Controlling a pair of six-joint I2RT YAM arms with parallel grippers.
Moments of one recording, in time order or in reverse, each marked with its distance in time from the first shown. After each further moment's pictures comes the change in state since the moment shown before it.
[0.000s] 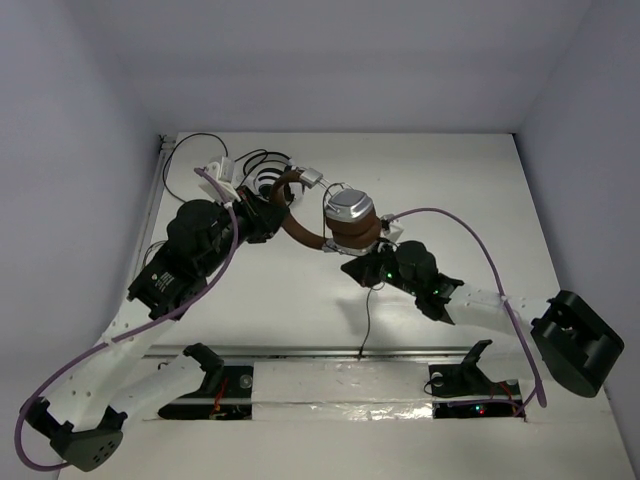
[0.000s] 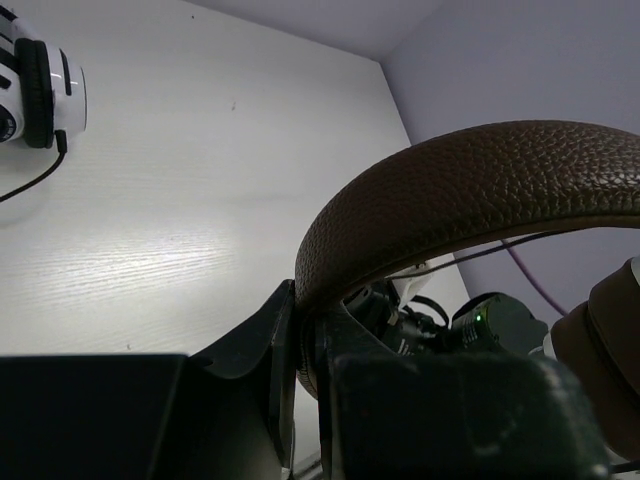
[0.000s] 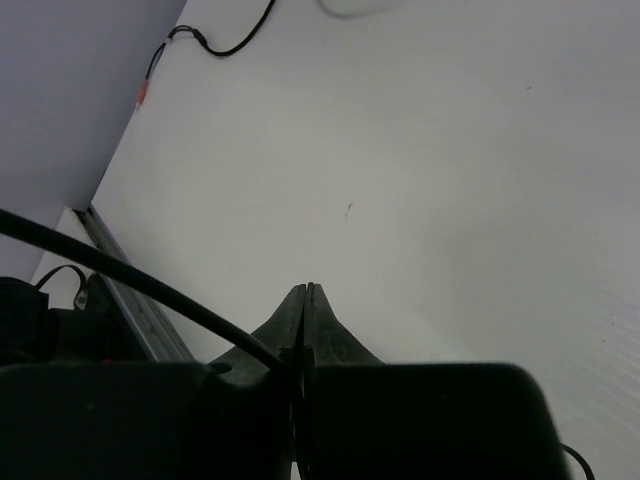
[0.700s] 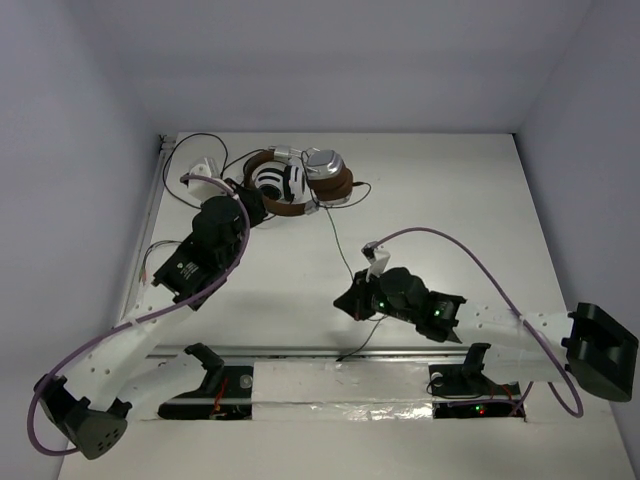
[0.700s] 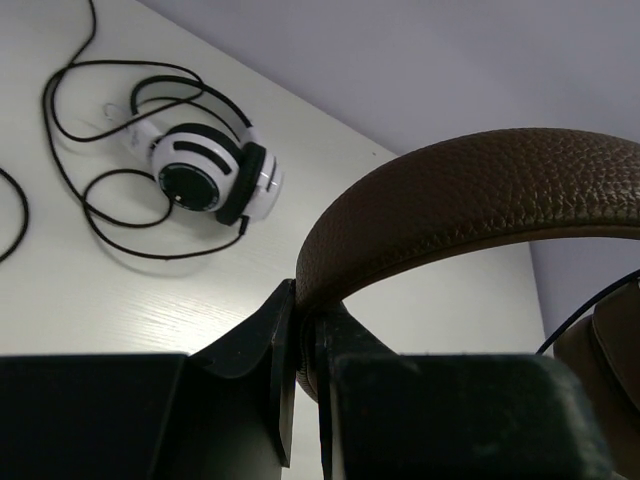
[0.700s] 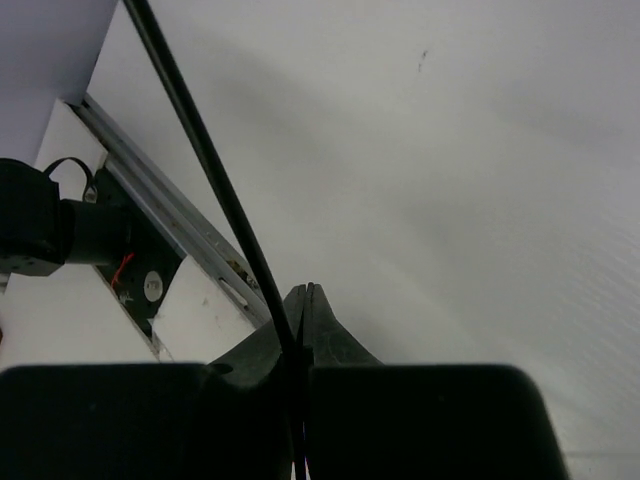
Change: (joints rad) left arm -0.004 0.082 -0.085 0.137 -0.512 -0.055; right arm 0.283 -0.131 0.005 -0.260 0.143 0.095
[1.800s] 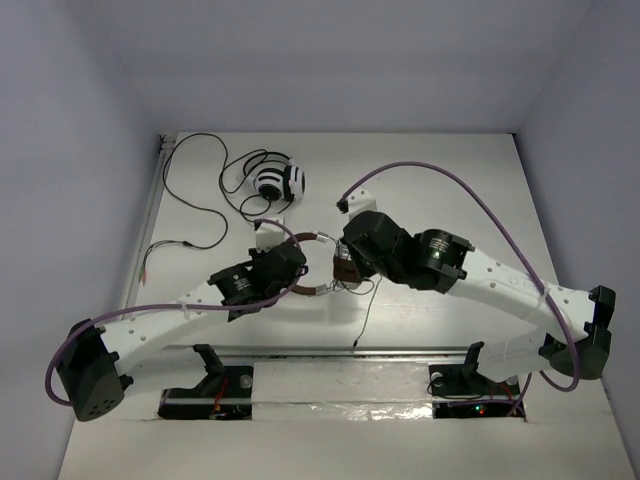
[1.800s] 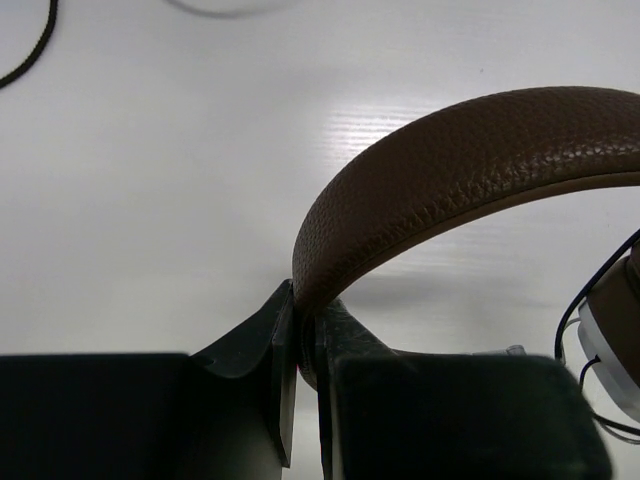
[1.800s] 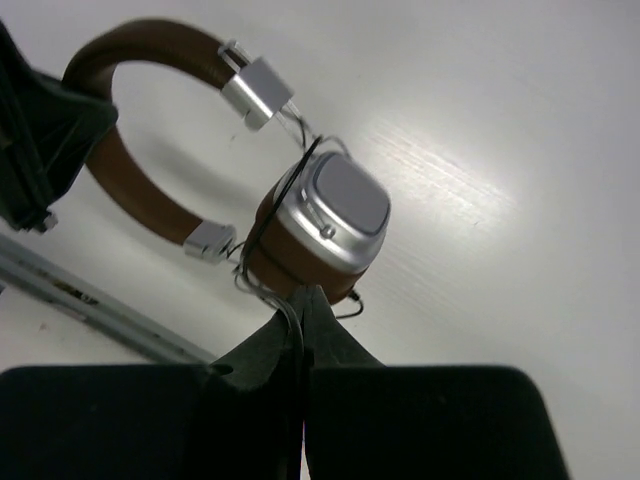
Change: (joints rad) left arm -0.290 0.163 -0.220 -0.261 -0.109 0.010; right arm 0.051 0.203 0.921 -1.111 0.403 -0.332
